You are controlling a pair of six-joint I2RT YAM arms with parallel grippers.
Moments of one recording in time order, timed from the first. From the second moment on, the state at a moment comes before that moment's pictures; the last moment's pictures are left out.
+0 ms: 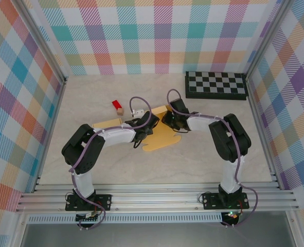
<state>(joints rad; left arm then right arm) -0.74 1.85 1.12 -0.30 -0.48 -0.82 0.53 1.91 1.11 -0.09 -0.14 0.89</state>
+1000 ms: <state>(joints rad) -0.72 1.85 1.12 -0.34 -0.44 -0.67 0.25 1.66 1.01 -0.37 -0.39 -0.45</state>
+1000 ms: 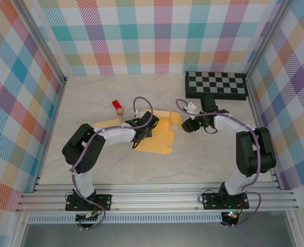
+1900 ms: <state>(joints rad) -0.66 1.79 1.10 -0.38 -0.37 -0.58 0.31 1.68 1.13 -0.44 -0.45 -0.62</state>
